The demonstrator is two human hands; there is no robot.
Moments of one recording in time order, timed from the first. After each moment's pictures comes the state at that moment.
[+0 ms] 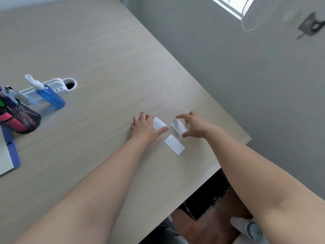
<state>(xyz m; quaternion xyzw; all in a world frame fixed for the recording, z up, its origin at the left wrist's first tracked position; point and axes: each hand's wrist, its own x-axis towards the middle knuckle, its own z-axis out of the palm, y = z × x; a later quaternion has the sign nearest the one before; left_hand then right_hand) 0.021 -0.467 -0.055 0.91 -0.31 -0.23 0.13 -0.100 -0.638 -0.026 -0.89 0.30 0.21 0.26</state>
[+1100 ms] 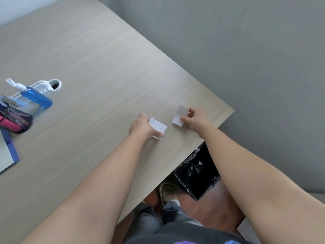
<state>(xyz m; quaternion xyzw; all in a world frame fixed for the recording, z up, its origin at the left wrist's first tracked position) -0.062 -0.483 -0.041 0.91 -0.19 -0.34 0.17 -0.202 -0.638 -0.068 -0.66 0.46 -0.06 0.59</state>
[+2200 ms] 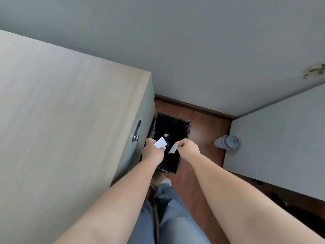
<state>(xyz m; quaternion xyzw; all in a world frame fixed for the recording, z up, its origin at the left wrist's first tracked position) -0.288 -0.544 -0.192 0.82 -0.26 -0.49 0.10 -0.429 -0.581 -0.213 -0.48 0.71 0.06 0.50</state>
